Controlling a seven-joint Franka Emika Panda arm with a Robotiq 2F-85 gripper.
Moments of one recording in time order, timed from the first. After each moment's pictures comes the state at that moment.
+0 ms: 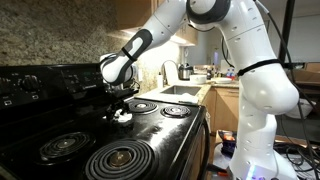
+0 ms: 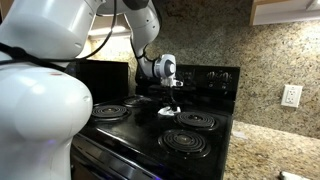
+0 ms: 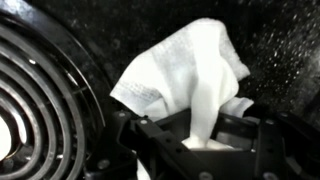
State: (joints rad) arm 0.09 0.37 -0.01 -1.93 -0.08 2.29 0.34
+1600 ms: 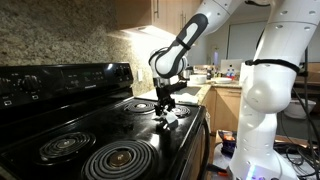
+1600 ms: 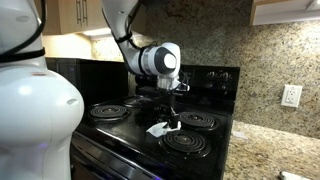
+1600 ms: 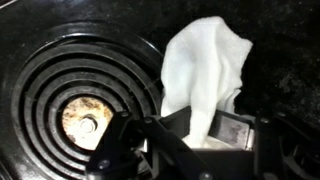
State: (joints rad) arm -0.09 -0.22 -0.08 -2.65 -0.11 2.33 0.30
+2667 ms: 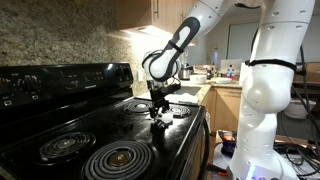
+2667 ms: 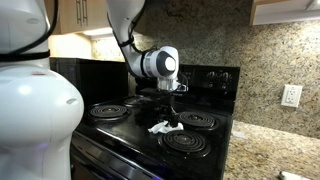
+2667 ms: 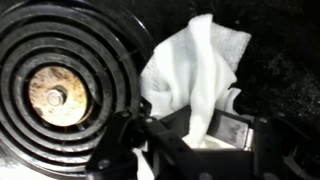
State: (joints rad) arm -0.09 -0.12 -0.02 -2.58 -0.13 2.36 0.30
